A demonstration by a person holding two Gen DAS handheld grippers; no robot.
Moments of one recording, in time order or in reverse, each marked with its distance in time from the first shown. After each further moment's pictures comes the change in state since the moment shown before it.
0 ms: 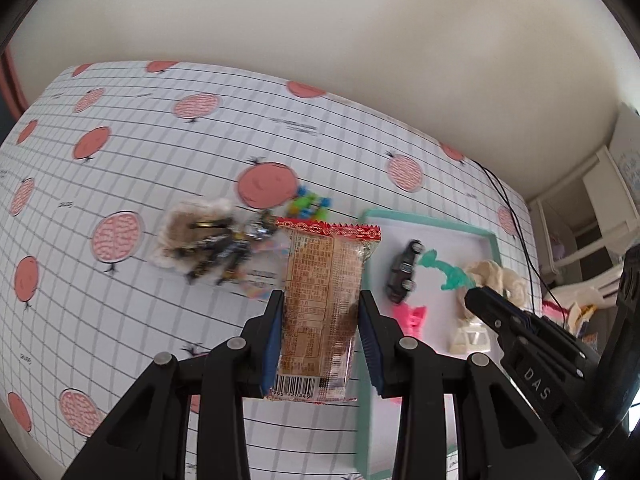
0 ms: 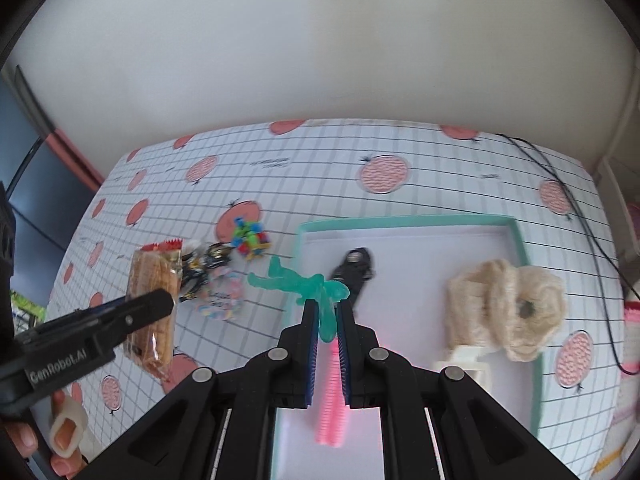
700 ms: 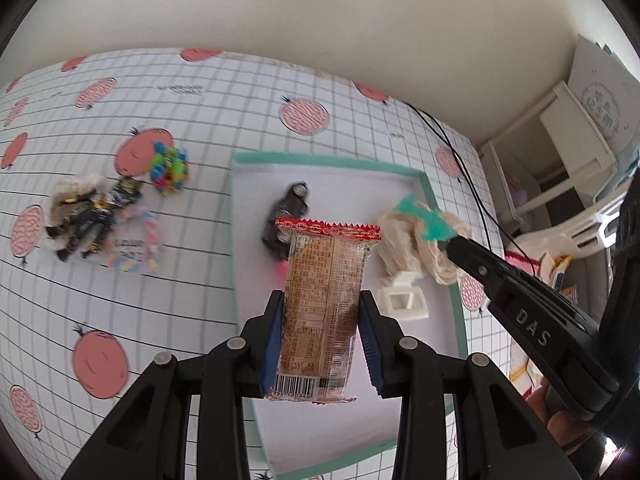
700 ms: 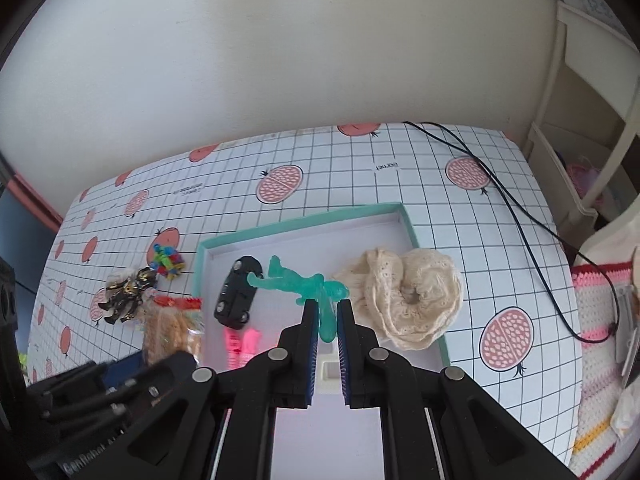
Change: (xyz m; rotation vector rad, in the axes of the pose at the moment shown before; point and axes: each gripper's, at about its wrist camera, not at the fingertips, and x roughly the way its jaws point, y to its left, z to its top) left arm 0.038 -0.090 -0.031 0.119 0.110 -0.126; right arm -0.021 -0.079 -0.010 0.141 -0.030 -0.127
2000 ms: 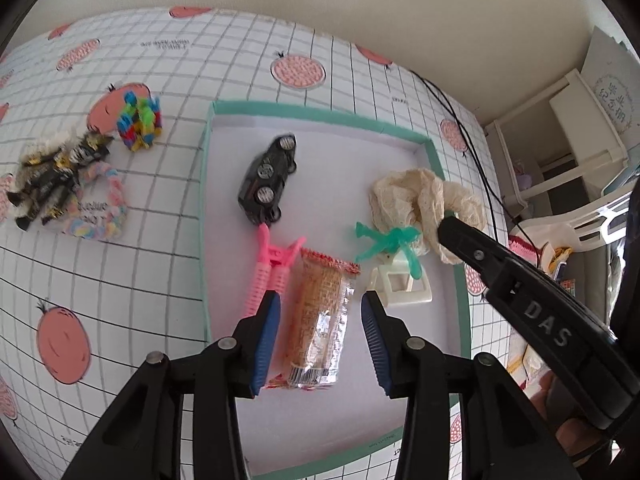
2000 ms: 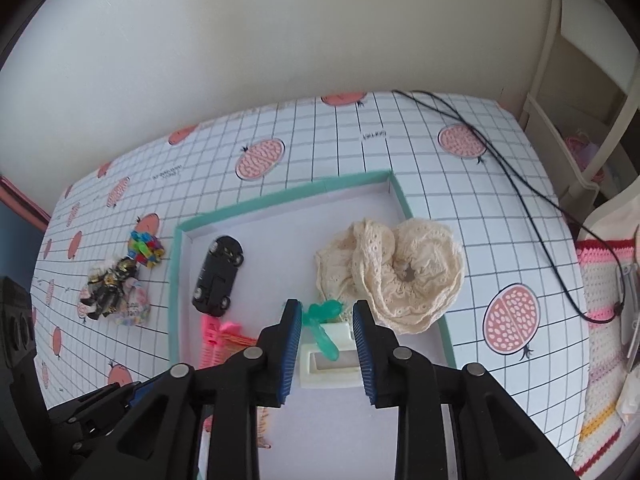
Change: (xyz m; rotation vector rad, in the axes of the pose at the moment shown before) left arm 0.021 -0.009 -0.010 -0.039 0.078 -0.020; right arm 0.019 -0.004 -0.006 0.035 0.061 -0.033
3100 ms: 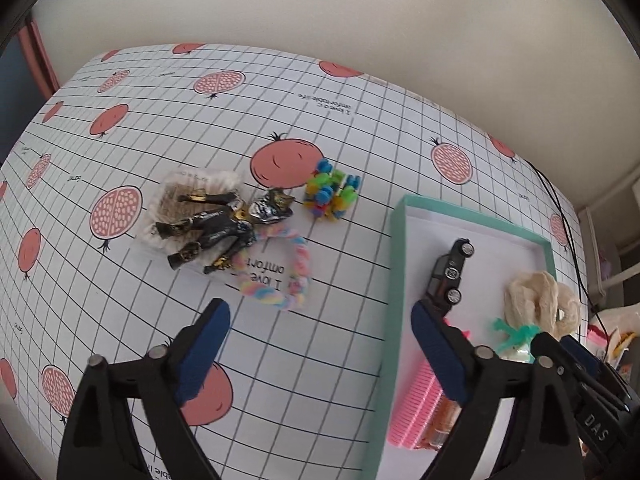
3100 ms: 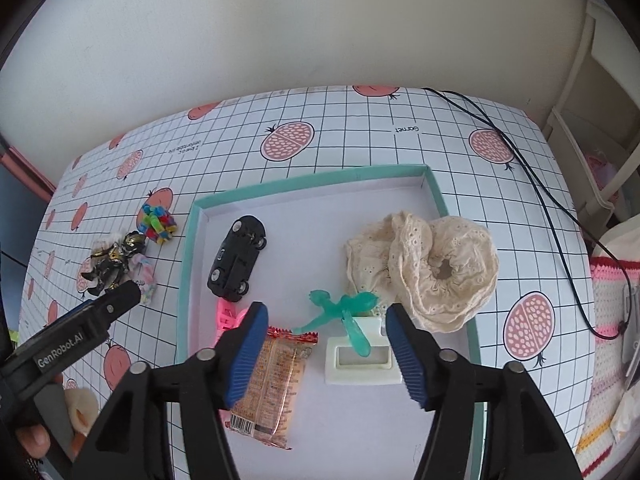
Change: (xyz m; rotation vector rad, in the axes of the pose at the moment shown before) left arm -0.027 0.086 0.027 -0.174 -0.210 0.310; right arm 0.014 0.021 -0.007 -0.092 0.039 0.015
